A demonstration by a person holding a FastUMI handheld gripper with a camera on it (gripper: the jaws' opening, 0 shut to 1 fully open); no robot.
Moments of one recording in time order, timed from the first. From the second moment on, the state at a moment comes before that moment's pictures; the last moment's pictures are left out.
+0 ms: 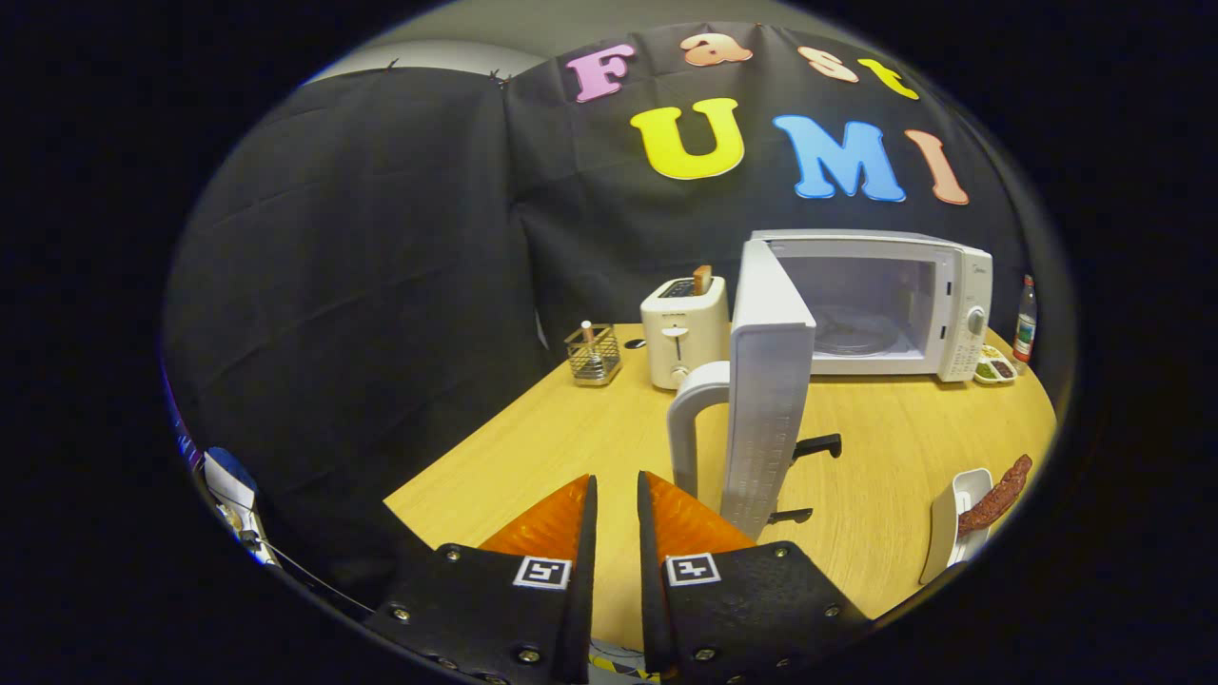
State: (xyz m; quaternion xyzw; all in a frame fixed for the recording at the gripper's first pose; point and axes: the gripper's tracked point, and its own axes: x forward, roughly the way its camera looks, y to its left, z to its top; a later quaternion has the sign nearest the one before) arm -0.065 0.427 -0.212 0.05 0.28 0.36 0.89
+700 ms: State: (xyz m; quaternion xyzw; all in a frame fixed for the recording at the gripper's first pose) arm -0.037 0.308 -0.109 0.04 0.14 0.36 0.92
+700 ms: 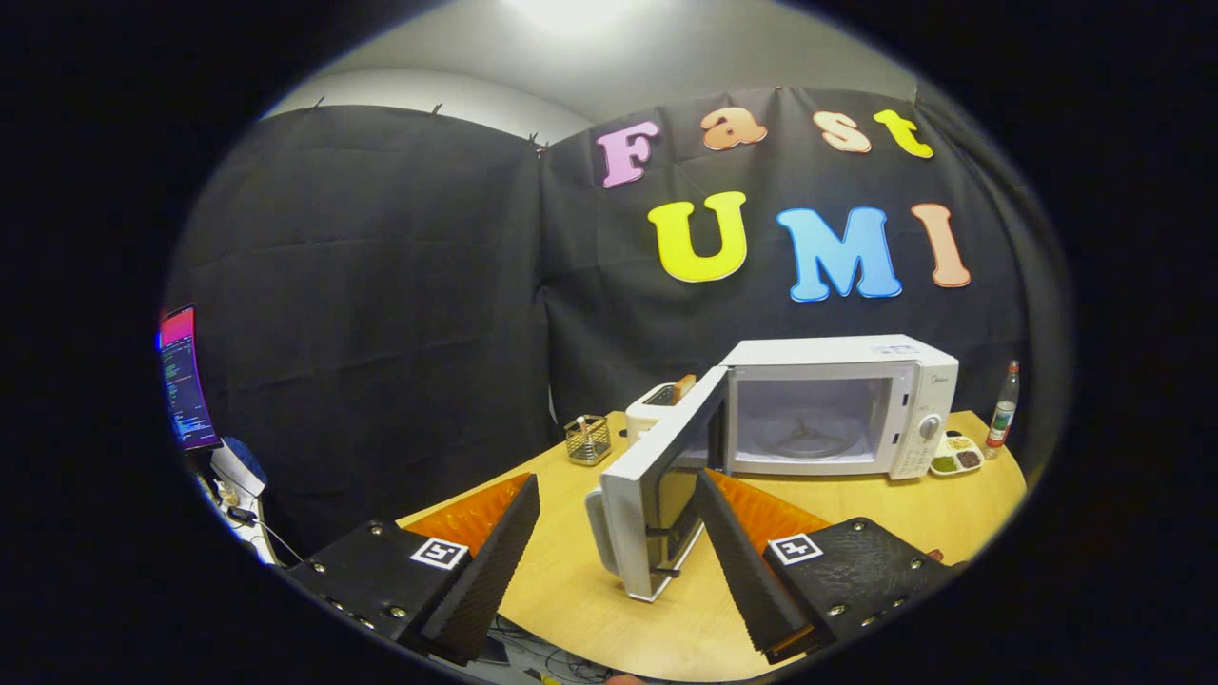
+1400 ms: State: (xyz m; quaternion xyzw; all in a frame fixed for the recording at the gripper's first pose) arm 0.058 0.143 -0.171 0.05 0.21 0.19 0.96
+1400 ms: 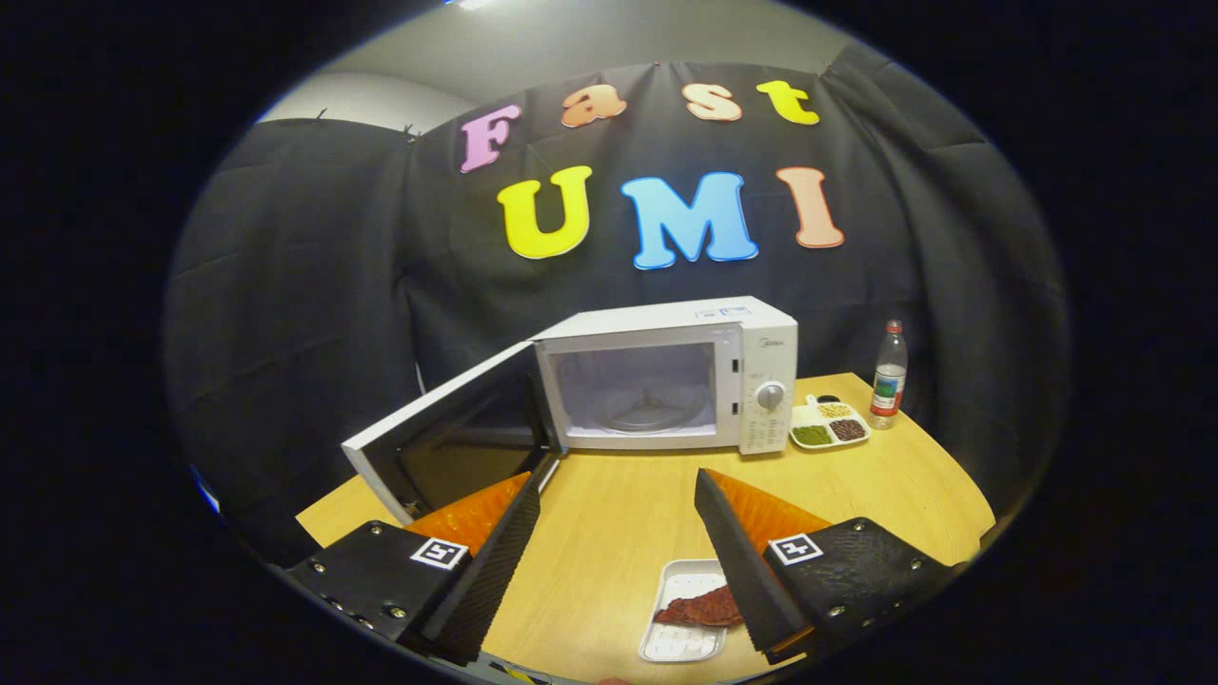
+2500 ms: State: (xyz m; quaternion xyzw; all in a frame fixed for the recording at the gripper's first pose) arm 0.049 0.048 -0.326 0.19 0.44 0.08 0.88
